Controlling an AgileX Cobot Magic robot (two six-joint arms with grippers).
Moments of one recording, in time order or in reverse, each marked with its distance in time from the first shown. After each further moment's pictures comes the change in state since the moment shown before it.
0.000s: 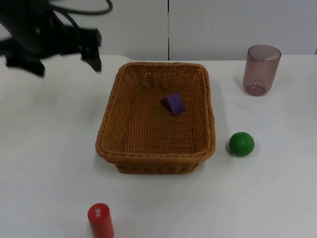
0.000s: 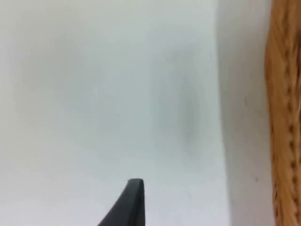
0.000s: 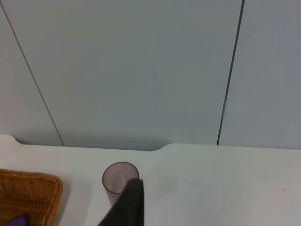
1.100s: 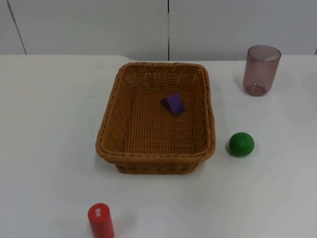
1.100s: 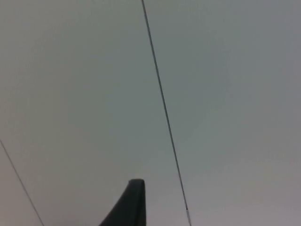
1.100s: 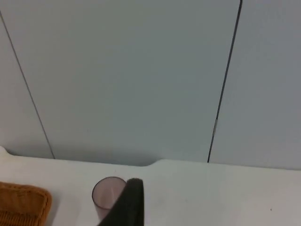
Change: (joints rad) right arm 0.000 -0.008 0.000 0.002 -0.050 -0.045; left arm 0.182 -0.879 0.001 0.371 -0.063 -0.007
